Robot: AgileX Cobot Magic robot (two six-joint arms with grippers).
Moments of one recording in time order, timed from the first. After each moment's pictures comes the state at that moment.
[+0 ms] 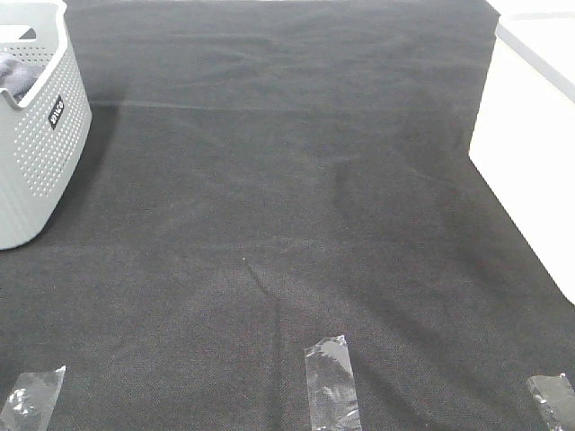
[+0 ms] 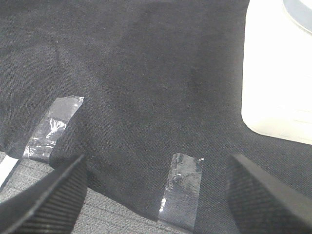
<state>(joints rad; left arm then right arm) -0.07 -0.01 -0.52 -0.03 1.08 0.00 0.08 0.00 -0.46 0.15 1.12 -0.21</state>
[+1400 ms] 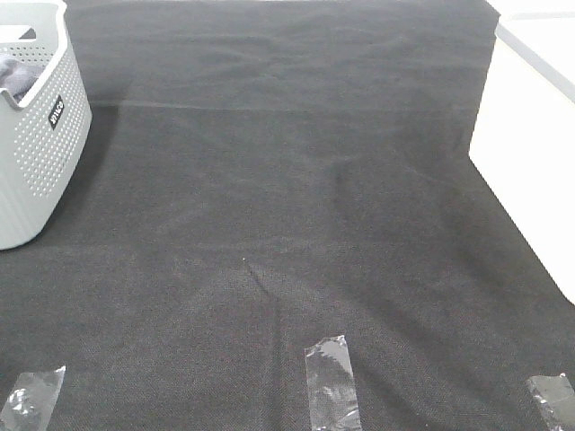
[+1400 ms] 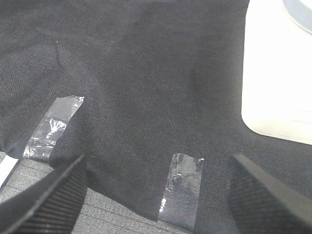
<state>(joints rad) -0.07 -0.01 -0.52 0.00 1.08 0.00 0.08 0.00 -0.46 0.15 1.12 -0.21</state>
